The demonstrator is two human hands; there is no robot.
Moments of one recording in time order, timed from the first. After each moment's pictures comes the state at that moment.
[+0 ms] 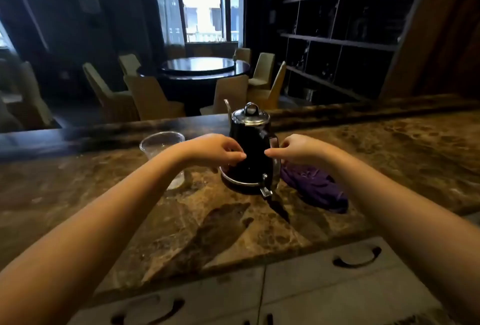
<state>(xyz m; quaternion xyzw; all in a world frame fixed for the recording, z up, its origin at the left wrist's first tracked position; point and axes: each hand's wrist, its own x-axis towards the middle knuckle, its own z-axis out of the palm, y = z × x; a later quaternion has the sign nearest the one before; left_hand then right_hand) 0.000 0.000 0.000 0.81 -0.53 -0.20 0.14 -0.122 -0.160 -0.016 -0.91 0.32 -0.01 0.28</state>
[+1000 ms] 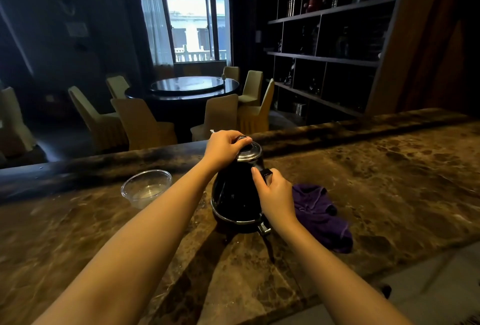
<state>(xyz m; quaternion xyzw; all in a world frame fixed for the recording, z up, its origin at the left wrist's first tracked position) 0.067 -0.116 -0.017 0.76 -0.48 0.01 0.43 -0.078 -0.145 -0.081 -0.75 0.28 -0.41 0.44</state>
